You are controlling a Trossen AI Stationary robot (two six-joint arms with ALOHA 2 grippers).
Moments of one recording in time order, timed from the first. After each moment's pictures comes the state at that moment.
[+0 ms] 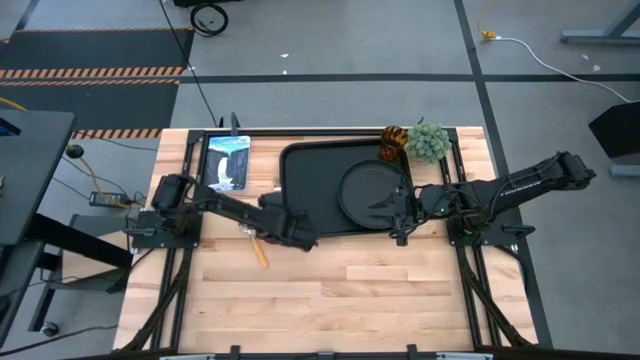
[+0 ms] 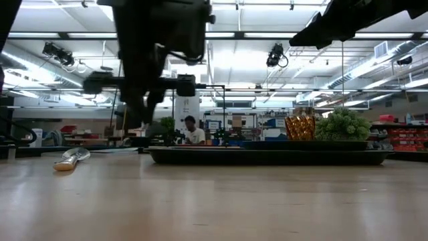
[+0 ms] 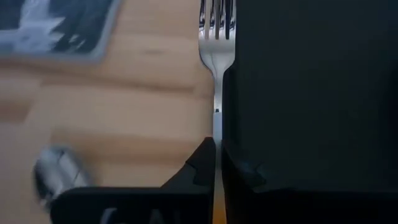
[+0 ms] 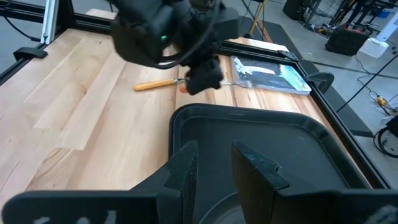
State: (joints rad) left arm -0.19 1.92 1.31 -1.13 -0.69 -1.93; right arm 0.20 0.92 0.57 -0.03 0.29 -0.10
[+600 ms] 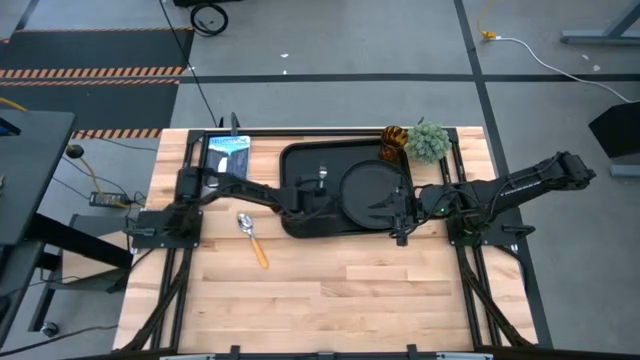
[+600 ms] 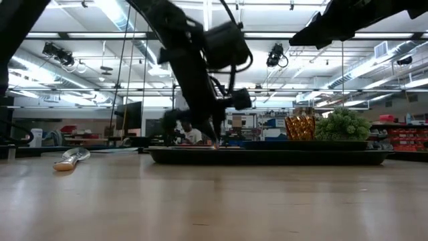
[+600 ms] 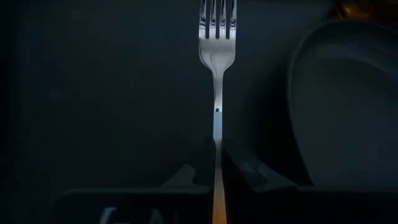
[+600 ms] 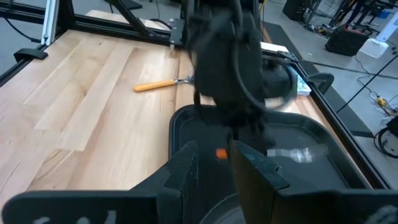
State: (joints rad) left arm 0.02 2.05 1.33 -0.36 -0.70 -1.32; right arm 0.20 0.92 0.57 -0.03 0.28 -0.10
